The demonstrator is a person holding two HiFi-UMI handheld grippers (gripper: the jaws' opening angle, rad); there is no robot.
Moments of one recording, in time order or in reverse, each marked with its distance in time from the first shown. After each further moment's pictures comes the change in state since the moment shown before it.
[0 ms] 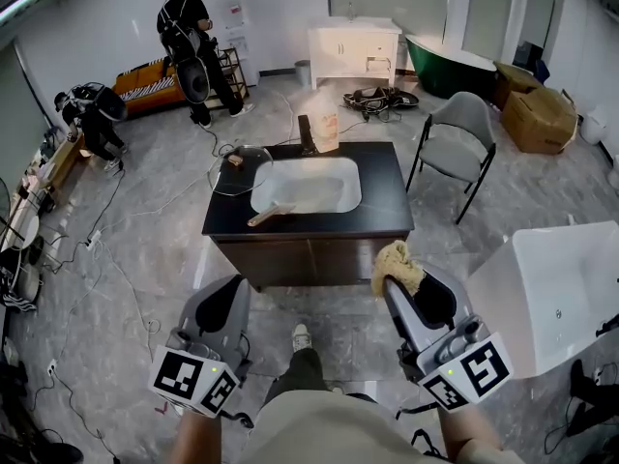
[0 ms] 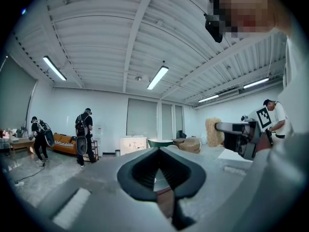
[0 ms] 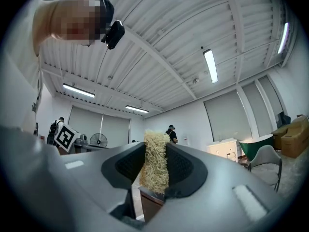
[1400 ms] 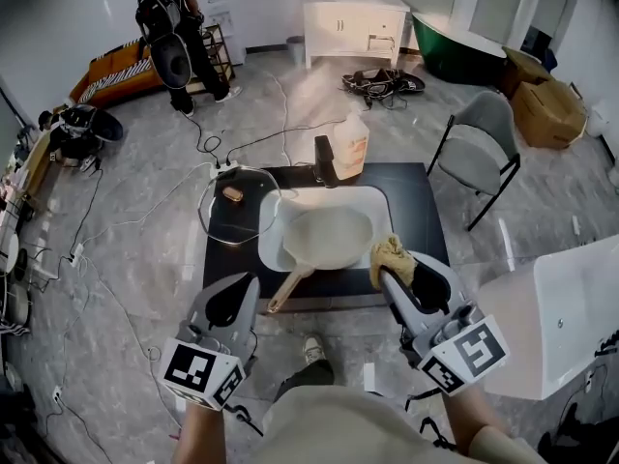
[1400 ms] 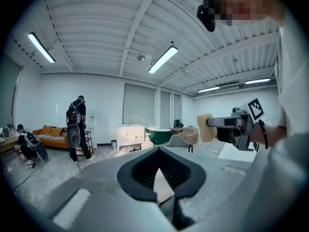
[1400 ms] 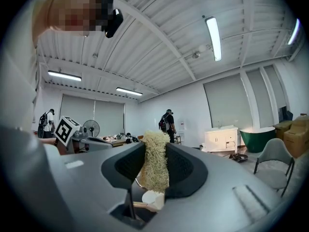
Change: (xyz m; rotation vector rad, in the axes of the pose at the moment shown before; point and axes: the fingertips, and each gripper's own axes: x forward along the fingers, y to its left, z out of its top) left arm 0.221 0.224 -0.036 -0.008 0.148 -0.094; right arm 0.299 -0.111 -0.090 0.009 0.210 -0.027
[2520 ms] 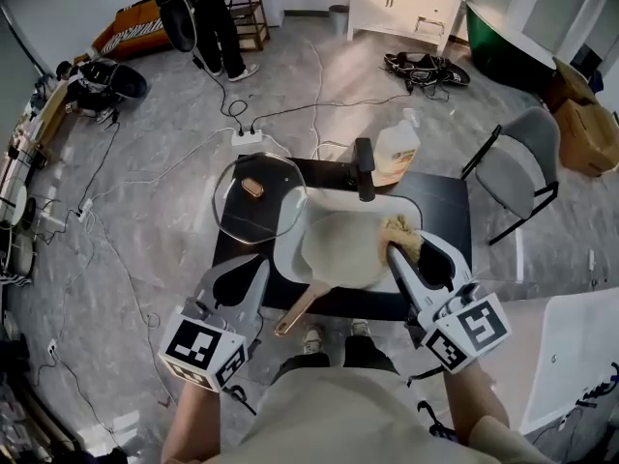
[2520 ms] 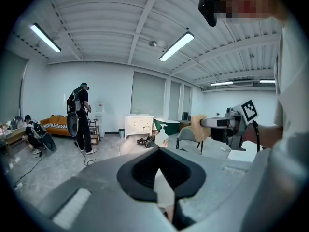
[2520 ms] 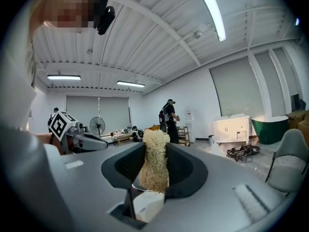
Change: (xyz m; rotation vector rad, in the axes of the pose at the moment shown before) left arm 0.084 0.087 -0.019 -0.072 0.118 0.066; right arm 0.144 -0.072 -0.035 0.054 0.111 0.103
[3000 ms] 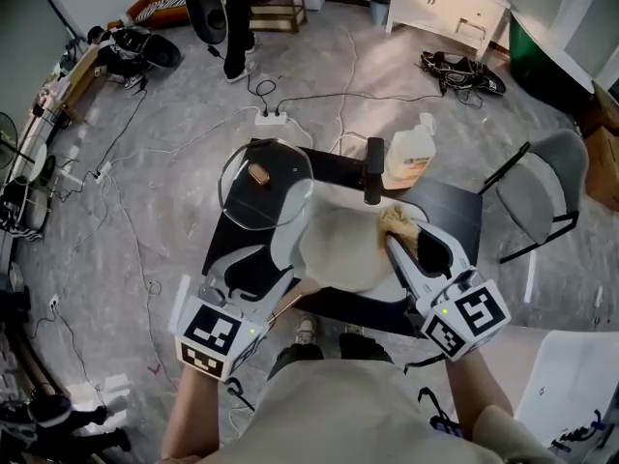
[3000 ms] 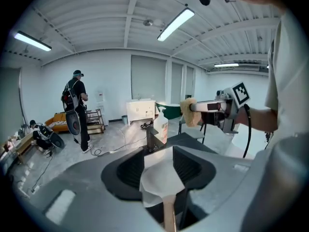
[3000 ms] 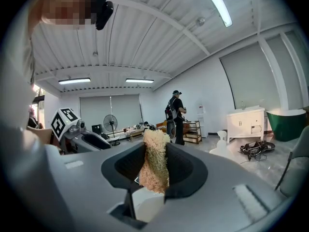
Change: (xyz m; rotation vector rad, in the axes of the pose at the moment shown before) left arm 0.049 -0.030 -0.029 0.048 0.210 0.057; right arm 0.031 -0.050 -0.019 0.007 0.065 0.173
